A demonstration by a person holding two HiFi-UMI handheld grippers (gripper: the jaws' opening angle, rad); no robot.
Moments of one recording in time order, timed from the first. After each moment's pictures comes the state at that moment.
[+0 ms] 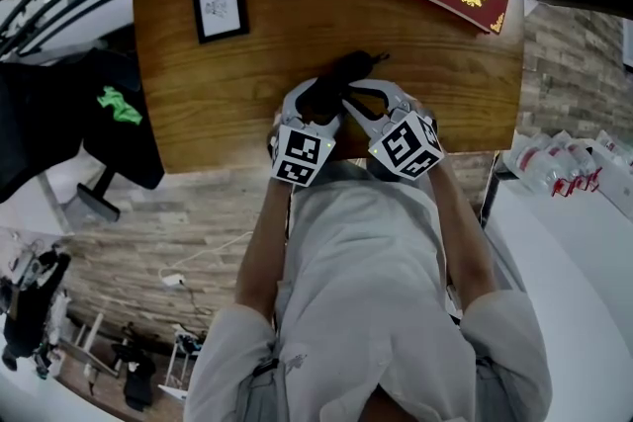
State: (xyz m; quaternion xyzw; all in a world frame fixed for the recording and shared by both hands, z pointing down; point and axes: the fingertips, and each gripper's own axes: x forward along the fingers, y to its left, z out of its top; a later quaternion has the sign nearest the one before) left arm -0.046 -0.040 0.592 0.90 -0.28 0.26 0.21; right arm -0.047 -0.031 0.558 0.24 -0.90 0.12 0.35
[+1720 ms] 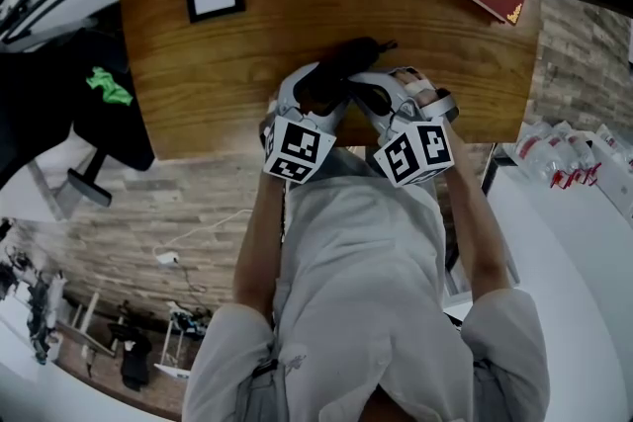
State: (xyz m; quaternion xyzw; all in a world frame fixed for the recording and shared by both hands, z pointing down) left arm -0.051 -0.039 0.586 0.90 -0.27 0.28 0.20; right arm -0.054 -0.027 0.548 0.16 -0.89 -0.06 0.43
